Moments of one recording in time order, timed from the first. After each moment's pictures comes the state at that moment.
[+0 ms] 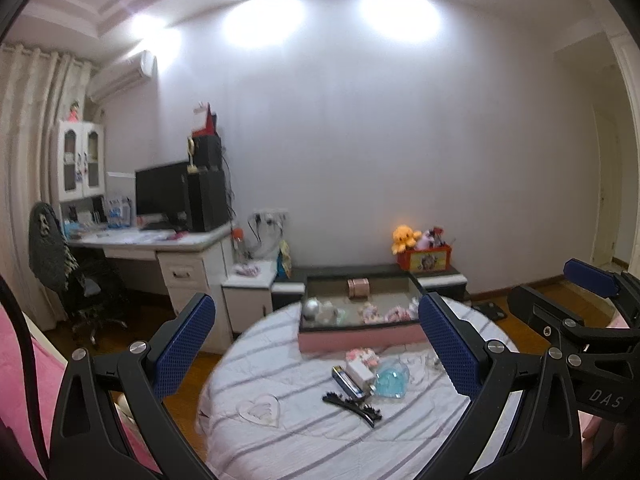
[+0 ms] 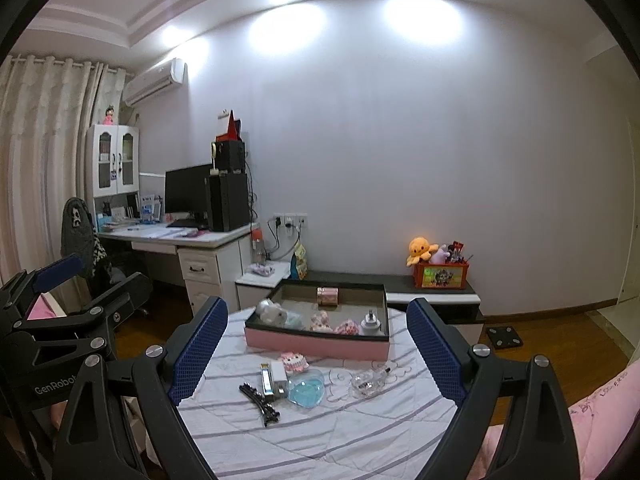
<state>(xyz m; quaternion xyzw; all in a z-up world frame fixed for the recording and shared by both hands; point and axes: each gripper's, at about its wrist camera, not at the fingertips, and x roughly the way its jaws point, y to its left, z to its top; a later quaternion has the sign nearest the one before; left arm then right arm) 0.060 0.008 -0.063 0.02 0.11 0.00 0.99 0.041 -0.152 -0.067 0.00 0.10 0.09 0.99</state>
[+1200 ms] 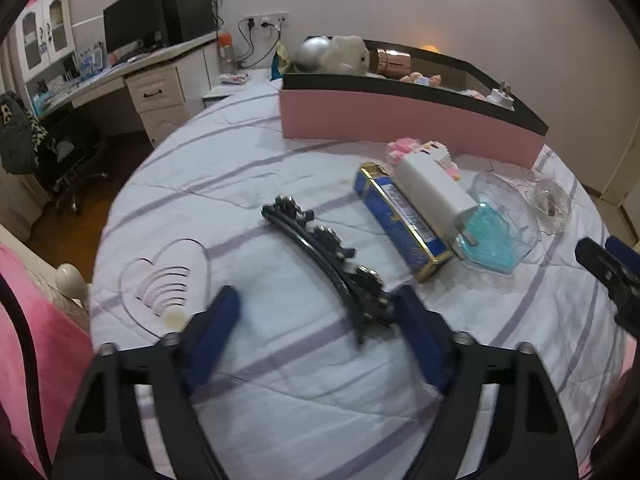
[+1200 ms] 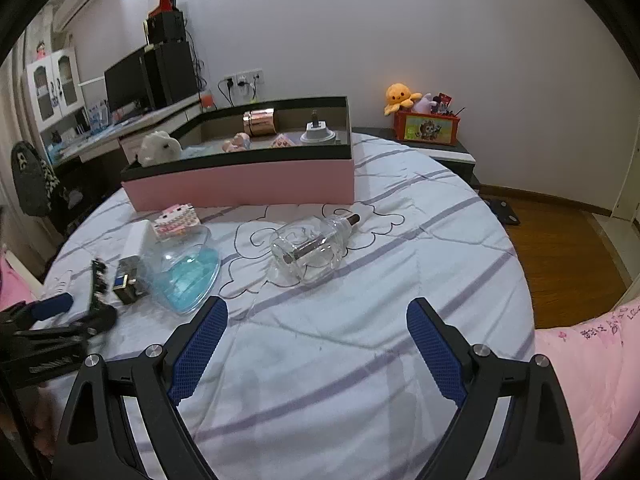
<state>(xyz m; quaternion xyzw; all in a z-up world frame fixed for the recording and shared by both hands) 0.236 0.020 -0.262 -0.01 0.43 0.01 0.90 0.212 -0.205 -0.242 0.03 0.35 0.04 0.93</state>
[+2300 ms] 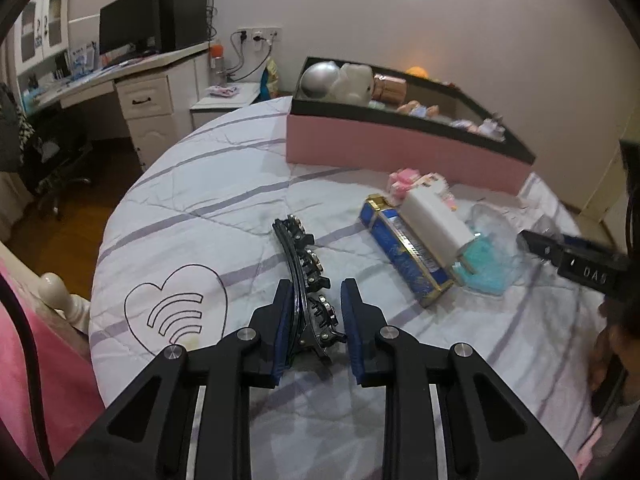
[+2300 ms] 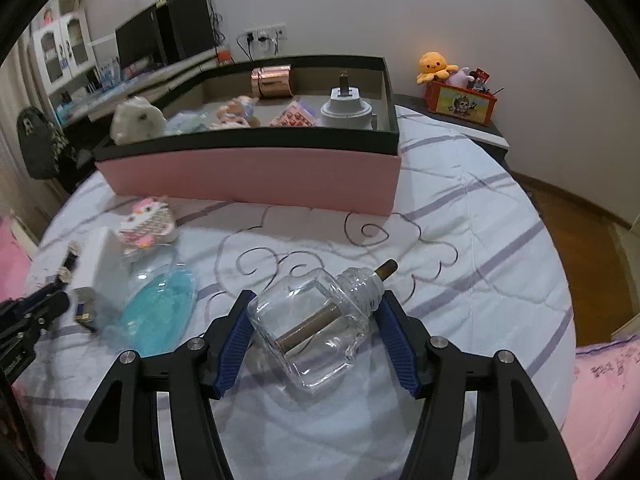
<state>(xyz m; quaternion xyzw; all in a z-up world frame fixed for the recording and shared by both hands) 0.236 0.041 -0.254 -0.05 0.39 -0.03 0.92 0.281 -0.198 -0.255 0.01 0.42 0.10 0.90</state>
